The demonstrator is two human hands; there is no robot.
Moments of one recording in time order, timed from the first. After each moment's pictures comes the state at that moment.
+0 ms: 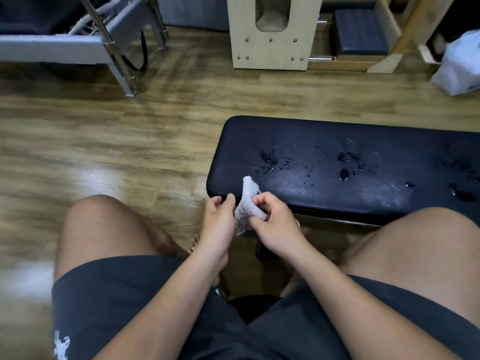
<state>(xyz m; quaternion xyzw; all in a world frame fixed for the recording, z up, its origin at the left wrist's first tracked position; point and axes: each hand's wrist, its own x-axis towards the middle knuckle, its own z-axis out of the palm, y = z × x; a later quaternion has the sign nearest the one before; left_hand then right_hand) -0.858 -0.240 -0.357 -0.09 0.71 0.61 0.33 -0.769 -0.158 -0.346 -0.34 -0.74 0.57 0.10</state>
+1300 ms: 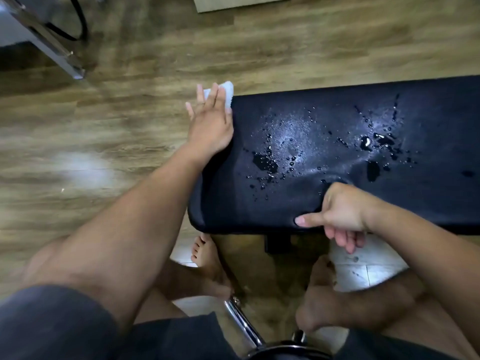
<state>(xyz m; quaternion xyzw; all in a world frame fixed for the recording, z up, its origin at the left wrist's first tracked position) -1.069 -0.042 -0.415 0.44 0.89 0.08 0.12 -0.782 -0.002 -0.366 -0.43 -0.70 0.45 -0.34</state>
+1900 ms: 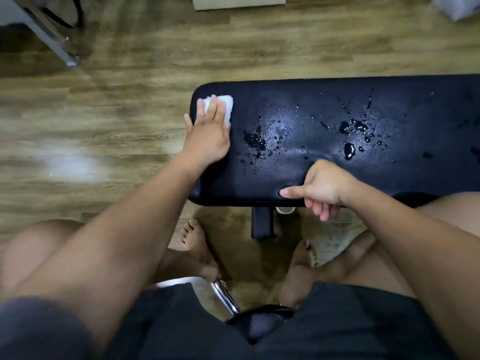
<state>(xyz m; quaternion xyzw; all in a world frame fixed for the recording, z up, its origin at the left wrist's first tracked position) -1.015 -0.103 -0.405 0.46 0.88 0.05 0.13 -0.771 -0.017 -0.365 -0.45 -0.74 0.43 -0.26</state>
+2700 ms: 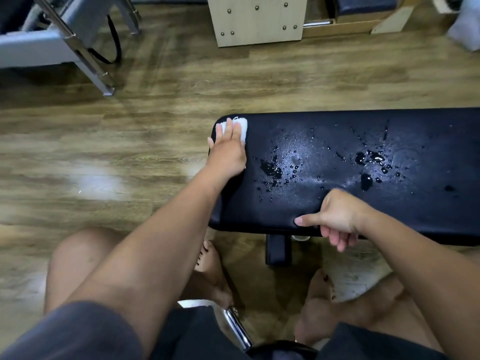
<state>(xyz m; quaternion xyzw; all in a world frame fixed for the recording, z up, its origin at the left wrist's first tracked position) -1.025 -0.078 -0.404 0.42 0.89 0.06 0.16 -0.775 -0.012 -0.365 -0.45 -0.73 0.43 -0.29</state>
